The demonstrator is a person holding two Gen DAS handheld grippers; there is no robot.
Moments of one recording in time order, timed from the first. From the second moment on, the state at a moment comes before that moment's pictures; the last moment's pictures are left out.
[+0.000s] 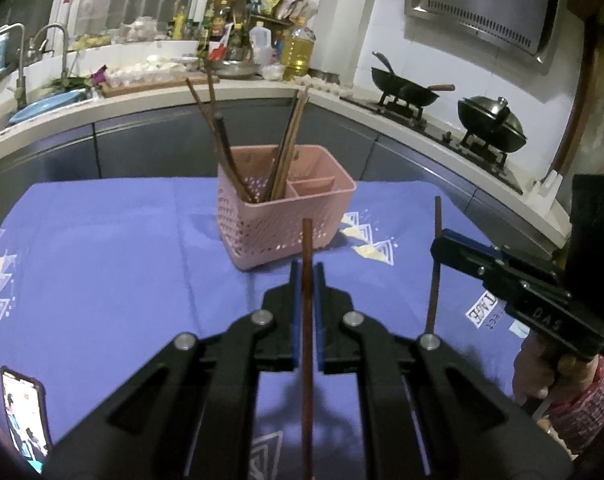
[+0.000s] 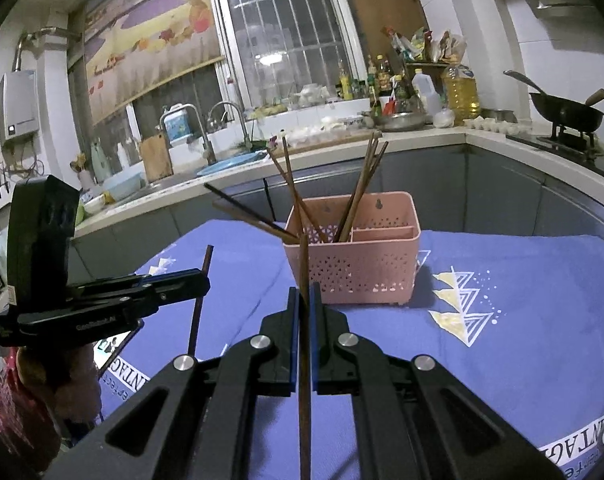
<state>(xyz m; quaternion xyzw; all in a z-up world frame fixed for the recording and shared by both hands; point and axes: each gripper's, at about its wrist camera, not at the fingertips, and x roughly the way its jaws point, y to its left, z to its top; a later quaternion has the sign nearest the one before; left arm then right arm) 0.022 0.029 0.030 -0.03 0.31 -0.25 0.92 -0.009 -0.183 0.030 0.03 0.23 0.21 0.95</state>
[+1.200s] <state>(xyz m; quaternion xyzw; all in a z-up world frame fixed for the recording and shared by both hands) 0.066 0.017 0.162 -0.04 0.22 -0.26 0.94 0.037 -0.179 0.121 0.04 0.14 0.20 0.97</state>
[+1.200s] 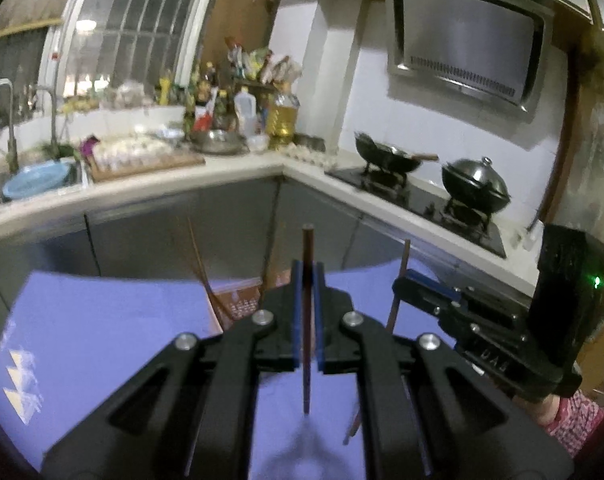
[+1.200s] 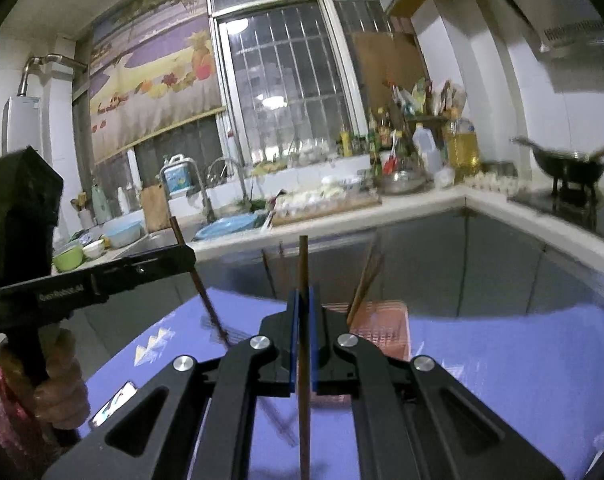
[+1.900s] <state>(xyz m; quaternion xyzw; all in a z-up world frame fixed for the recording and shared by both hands) 0.190 0.026 0.172 -0.03 0.22 -0.22 0.95 0.160 -0.144 0.146 0.02 0.06 0.18 0.98</state>
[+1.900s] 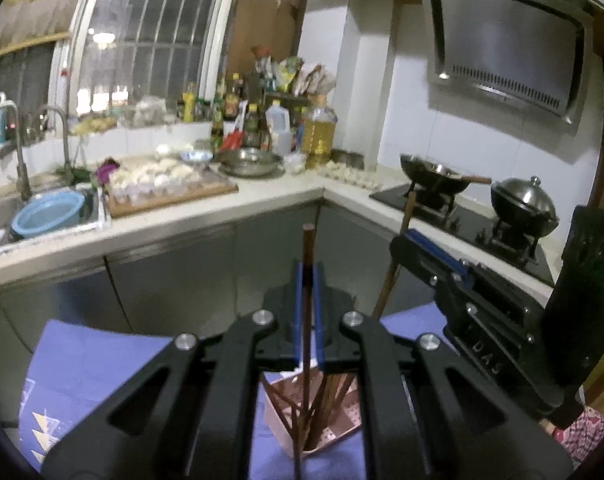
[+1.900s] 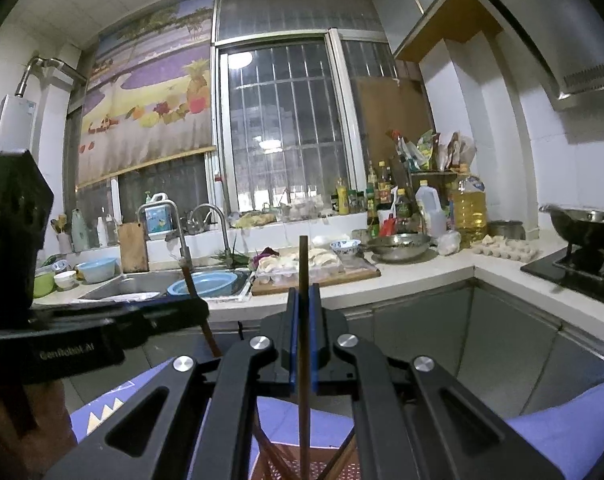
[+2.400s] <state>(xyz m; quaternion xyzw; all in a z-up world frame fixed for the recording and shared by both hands) 0.188 0.010 0.119 -0.01 0.28 -0.21 0.93 0.169 -0.144 0.058 0.04 0.19 0.20 0.96</state>
